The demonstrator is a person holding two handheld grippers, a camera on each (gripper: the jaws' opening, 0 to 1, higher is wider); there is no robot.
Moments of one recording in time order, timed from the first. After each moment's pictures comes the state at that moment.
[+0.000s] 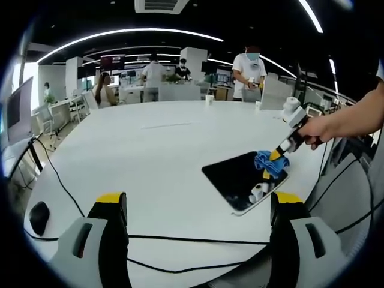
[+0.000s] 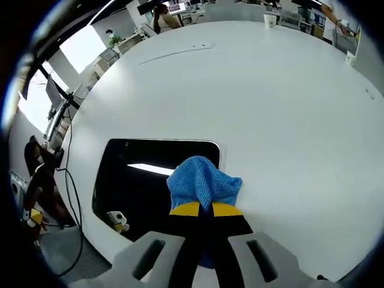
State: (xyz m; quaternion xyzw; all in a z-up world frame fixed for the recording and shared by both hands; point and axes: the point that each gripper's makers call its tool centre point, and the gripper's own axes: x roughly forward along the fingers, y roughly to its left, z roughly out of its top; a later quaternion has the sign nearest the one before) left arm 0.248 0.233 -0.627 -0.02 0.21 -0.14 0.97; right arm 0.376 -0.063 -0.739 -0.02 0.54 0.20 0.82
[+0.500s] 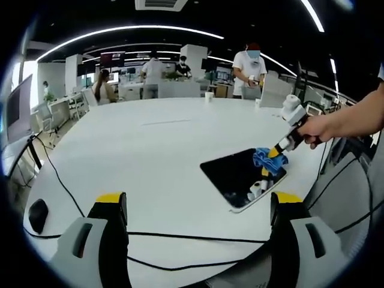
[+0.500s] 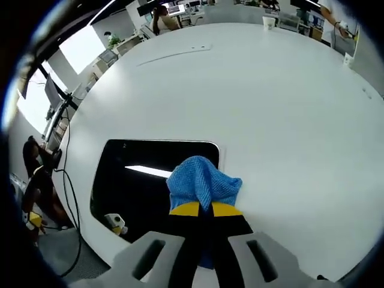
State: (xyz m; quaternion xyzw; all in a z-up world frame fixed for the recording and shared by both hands) left arm 0.246 0.226 -0.630 -0.01 0.22 -0.15 0.96; right arm 0.374 -0.063 -0.737 -0.01 0.53 0.18 0.83
